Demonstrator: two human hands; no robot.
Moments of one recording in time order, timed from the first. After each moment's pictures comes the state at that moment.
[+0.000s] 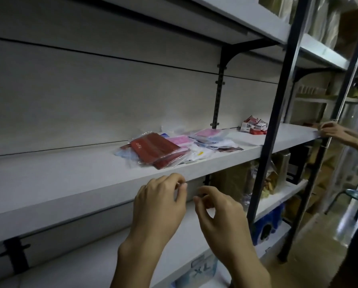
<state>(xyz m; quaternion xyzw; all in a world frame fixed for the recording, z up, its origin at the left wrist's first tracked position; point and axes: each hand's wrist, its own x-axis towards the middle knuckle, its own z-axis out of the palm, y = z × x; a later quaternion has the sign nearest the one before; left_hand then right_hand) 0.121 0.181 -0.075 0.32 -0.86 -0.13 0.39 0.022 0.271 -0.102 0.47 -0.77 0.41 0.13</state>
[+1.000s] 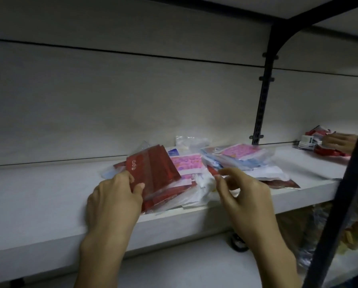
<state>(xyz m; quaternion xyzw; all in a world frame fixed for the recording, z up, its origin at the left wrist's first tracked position) 0.024 0.061 -0.055 0.63 -0.69 -0.06 0.36 -0.174 0.127 -0.078 0.55 -0.67 0.48 0.12</state>
